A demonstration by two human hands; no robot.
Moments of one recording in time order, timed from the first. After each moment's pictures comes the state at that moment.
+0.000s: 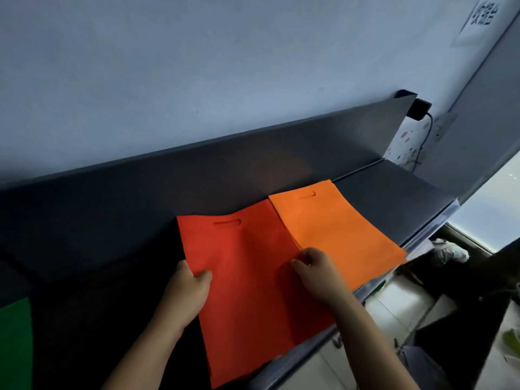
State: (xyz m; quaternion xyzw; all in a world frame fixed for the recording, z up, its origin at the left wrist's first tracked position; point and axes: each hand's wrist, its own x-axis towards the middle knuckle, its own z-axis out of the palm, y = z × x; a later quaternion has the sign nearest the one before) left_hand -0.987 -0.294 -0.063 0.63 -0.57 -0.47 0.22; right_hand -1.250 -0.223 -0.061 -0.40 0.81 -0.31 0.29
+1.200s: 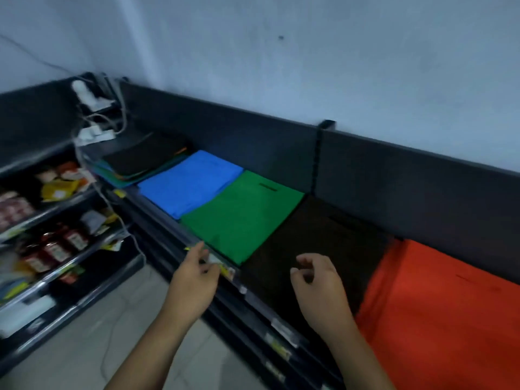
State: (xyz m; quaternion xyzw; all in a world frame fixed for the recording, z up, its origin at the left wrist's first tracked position) left_hand -0.881 -0.007 -0.023 0.87 -0.18 -0.15 0.44; right_hand -1.053 -0.178 -0.044 -0.78 0.37 -0.21 0.46
